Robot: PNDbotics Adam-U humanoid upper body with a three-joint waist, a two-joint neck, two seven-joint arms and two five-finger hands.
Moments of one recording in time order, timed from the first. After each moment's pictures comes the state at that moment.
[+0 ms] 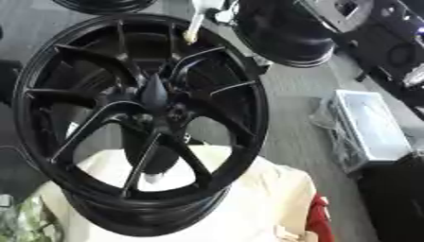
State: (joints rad) left arm -0.35 0.72 -0.13 -1.98 0.66 -0.10 -0.38; right arm -0.92 -0.82 0.36 -1.42 0.12 0.15 0.46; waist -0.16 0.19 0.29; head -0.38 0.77
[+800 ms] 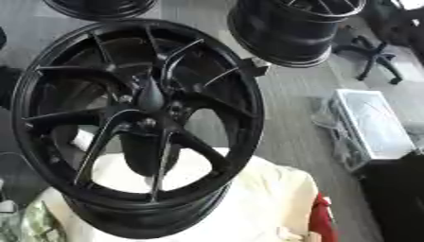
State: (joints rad) left arm -0.35 0.70 -0.13 -1.98 0.68 -0.09 -0.37; right arm -0.81 -0.93 0.06 -1.23 0.07 0.16 0.12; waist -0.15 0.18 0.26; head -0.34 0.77
